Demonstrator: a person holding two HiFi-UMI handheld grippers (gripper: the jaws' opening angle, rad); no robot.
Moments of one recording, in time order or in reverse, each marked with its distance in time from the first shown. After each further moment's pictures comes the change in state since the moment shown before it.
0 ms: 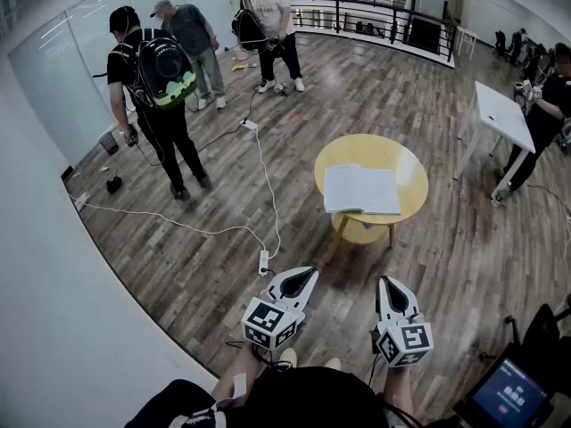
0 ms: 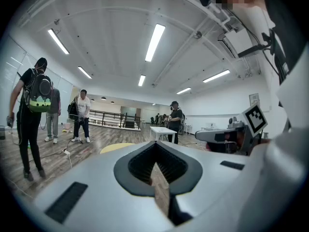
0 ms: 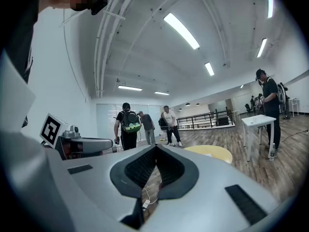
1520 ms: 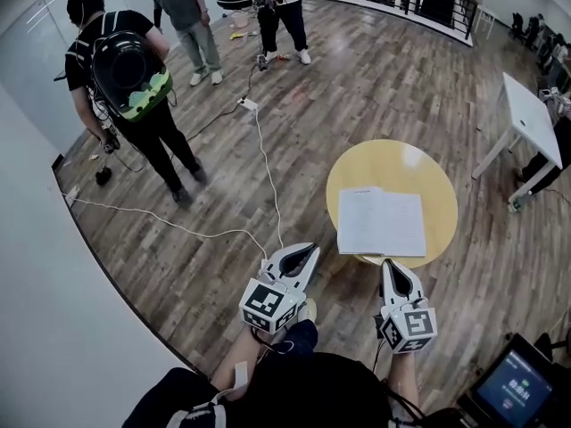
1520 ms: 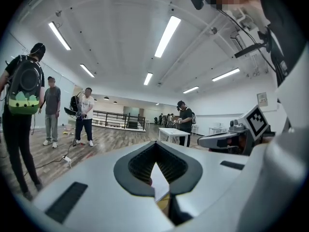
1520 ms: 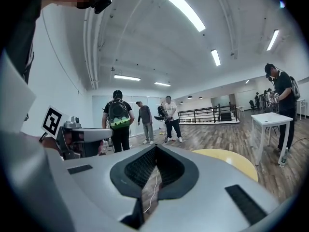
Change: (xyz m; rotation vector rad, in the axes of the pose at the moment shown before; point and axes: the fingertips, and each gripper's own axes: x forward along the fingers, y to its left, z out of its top) left arm 0.190 0.239 0.043 0.013 -0.010 0.018; right arm 0.292 -0.082 0.018 -0.028 0.085 0.010
